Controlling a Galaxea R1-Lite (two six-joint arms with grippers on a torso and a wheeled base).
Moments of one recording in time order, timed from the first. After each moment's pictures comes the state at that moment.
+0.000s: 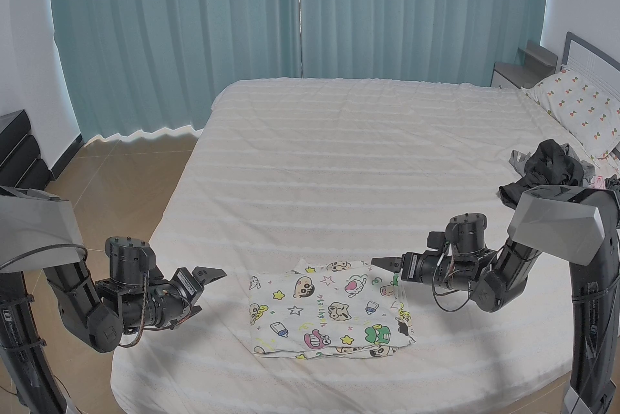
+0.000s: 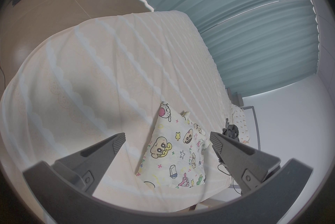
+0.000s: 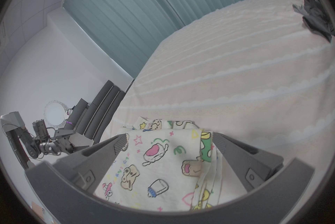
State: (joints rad) left arm -0.20 2.10 -0.35 -1.12 -0.26 -1.01; right arm 0.32 2.45 -0.89 -1.04 0.34 0.47
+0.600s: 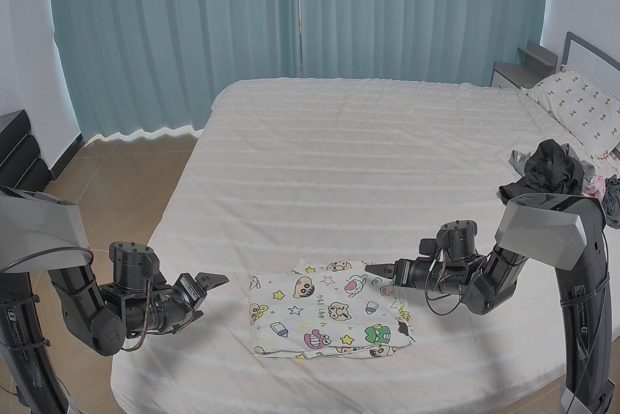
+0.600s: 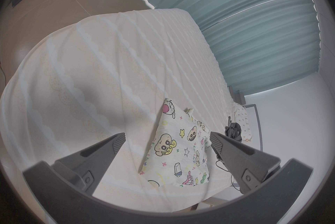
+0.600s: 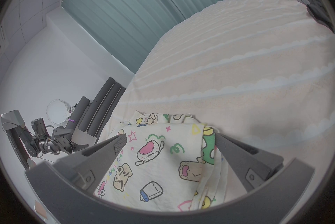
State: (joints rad) left arm -0.22 2.13 -0.34 -1.13 -0.25 -1.00; right arm 0.32 2.52 -0.92 -1.05 0.38 0.47
